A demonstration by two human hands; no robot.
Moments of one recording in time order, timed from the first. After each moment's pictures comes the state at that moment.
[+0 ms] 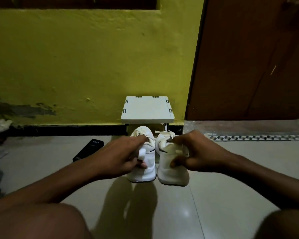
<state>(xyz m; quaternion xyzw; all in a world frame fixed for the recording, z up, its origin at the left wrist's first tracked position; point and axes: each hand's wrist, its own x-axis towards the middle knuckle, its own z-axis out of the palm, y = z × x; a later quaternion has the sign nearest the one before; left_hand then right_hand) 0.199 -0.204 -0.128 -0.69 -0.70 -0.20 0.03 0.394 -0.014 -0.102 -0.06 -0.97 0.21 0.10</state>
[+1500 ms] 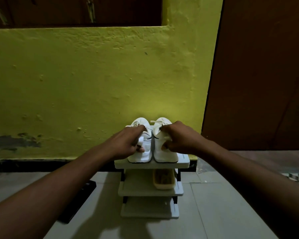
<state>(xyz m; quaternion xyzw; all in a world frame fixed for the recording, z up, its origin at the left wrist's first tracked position) -0.003 -0.005 -0.125 -0.60 -0.77 -0.21 0.05 0.156 0.165 -0.109 -0.14 -0.98 0.05 0.13</state>
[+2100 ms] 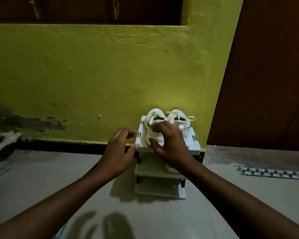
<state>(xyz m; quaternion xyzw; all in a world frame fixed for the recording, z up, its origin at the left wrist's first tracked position) 0.057 -0.132 -0.159 -0.44 -0.77 -0.45 0.10 0.164 0.034 -0.141 -0.02 -0.89 0.20 0.40</state>
